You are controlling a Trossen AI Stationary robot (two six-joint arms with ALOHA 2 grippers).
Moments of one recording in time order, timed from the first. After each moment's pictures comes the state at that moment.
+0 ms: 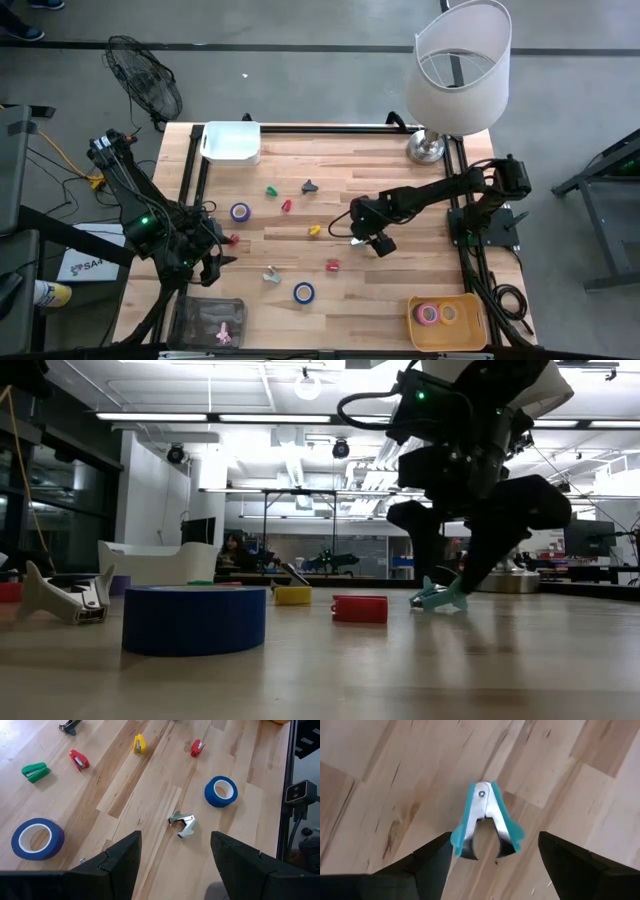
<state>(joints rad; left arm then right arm) -0.94 1.01 0.96 -1.04 -0.64 -1.26 0.03 1.67 0.90 -0.41 -0.12 -0.40</state>
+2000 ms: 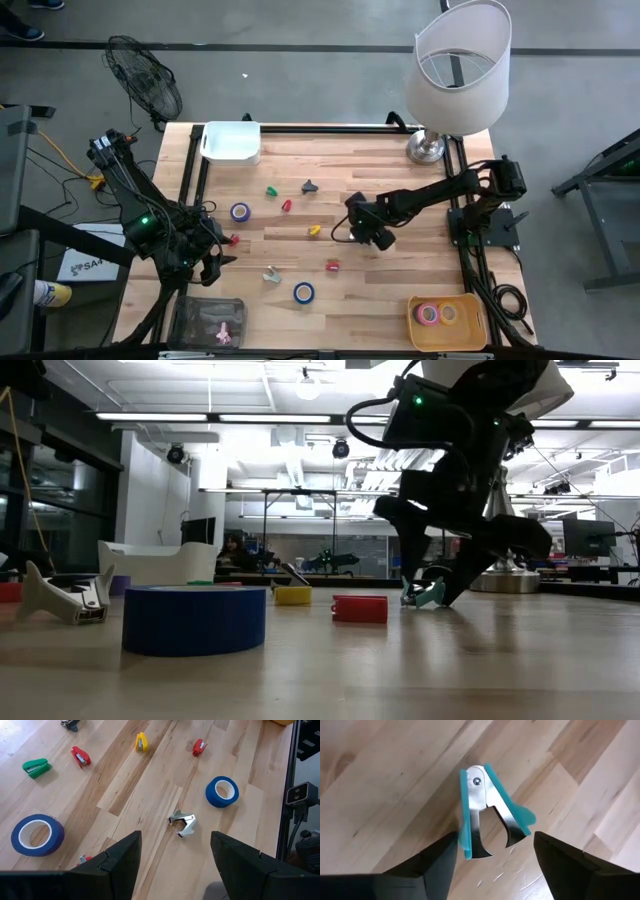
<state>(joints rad) -0.94 1.01 0.96 -1.05 -0.64 -1.29 0.04 1.71 0.90 -0.38 0.10 -0.69</state>
